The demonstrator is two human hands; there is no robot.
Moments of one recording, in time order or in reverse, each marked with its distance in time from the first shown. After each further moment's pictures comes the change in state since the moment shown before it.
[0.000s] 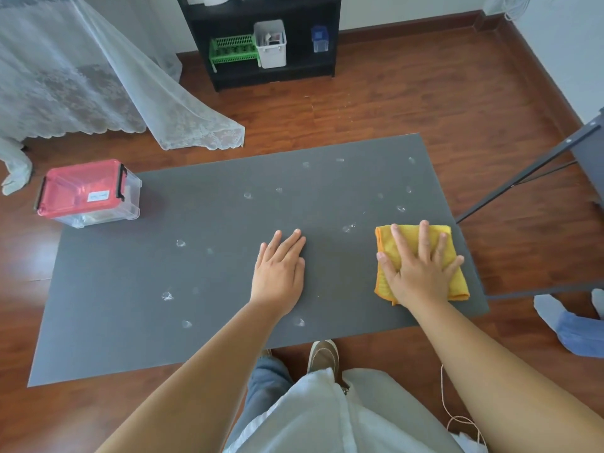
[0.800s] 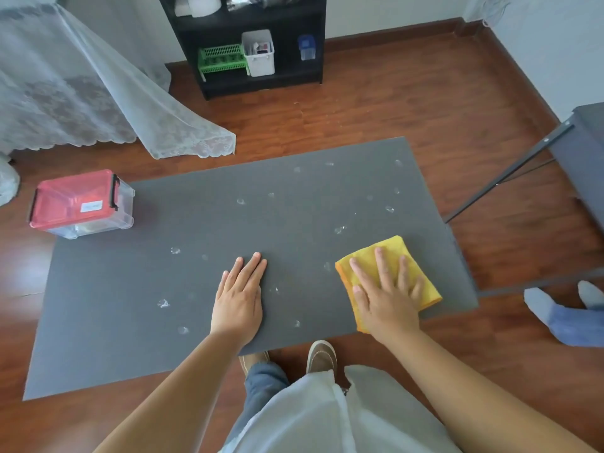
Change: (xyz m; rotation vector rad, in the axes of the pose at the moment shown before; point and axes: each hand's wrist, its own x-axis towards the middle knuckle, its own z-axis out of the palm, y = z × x) left_hand -0.048 -0.057 -0.008 0.132 -0.025 -0.045; right_hand -0.067 -0.029 0.002 -0.012 -0.065 -0.188
